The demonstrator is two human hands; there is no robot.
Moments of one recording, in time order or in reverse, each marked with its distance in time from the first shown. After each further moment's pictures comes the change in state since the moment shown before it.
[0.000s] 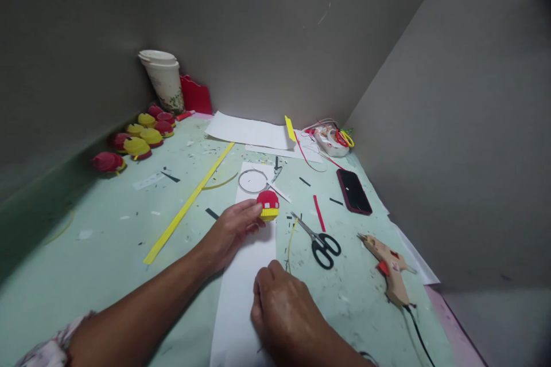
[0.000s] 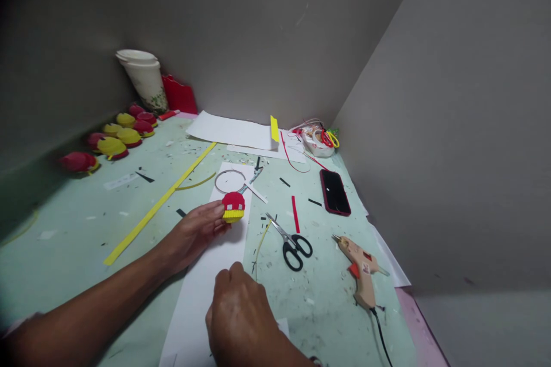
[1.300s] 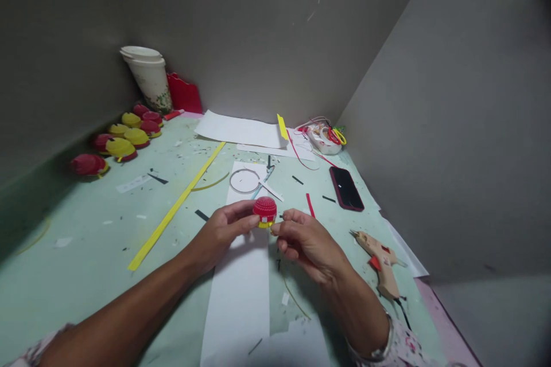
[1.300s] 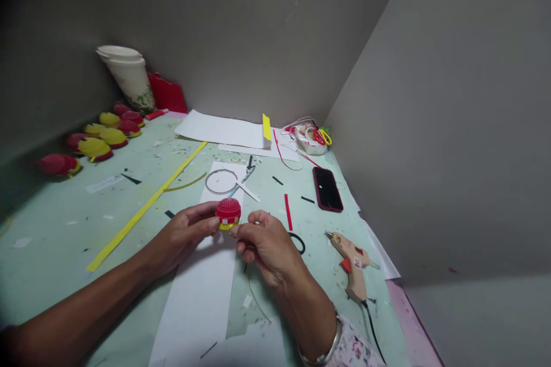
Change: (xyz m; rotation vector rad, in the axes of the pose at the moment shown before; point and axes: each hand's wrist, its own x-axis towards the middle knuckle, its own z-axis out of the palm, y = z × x) left_hand 0.000 0.003 -0.003 0.251 -0.061 0.052; right_hand 0.040 0.049 -0.059 1.802 0.063 0.306
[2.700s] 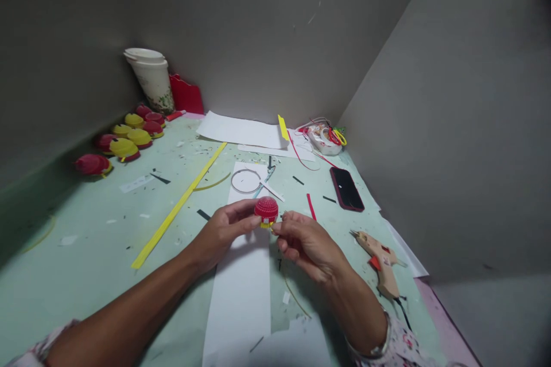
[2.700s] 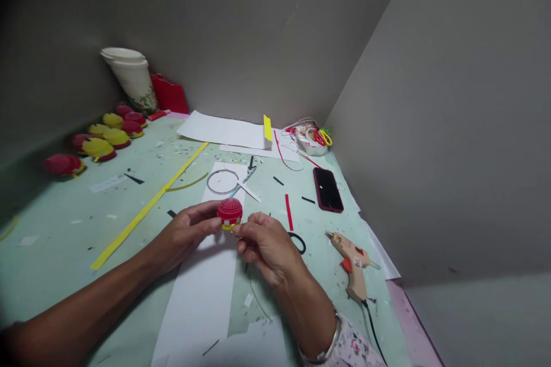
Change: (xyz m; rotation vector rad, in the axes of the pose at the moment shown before) left_hand 0.000 -0.001 -0.004 0.038 -0.078 0.046; right_hand 0.002 0.004 -0.002 0.053 -0.008 0.032
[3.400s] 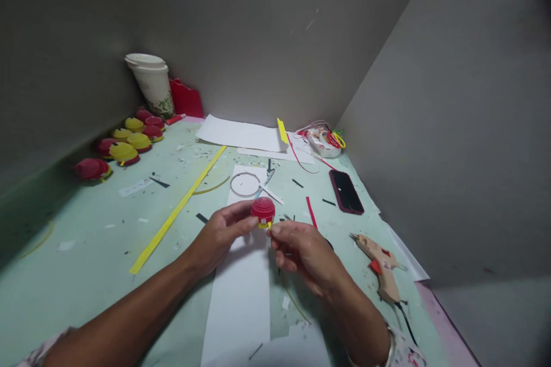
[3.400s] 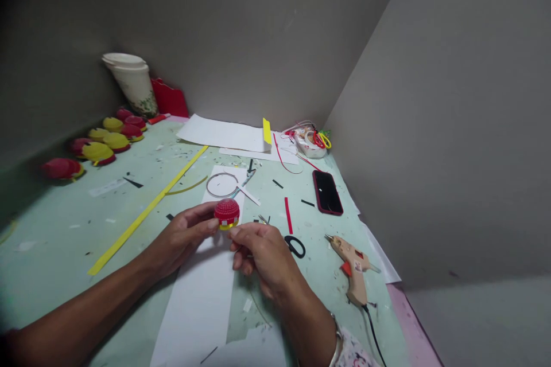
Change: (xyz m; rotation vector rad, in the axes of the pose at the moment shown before) left_hand 0.000 0.003 0.001 -0.027 0.045 0.023; right_hand -0.009 0.002 0.004 -0.213 -0.069 -0.074
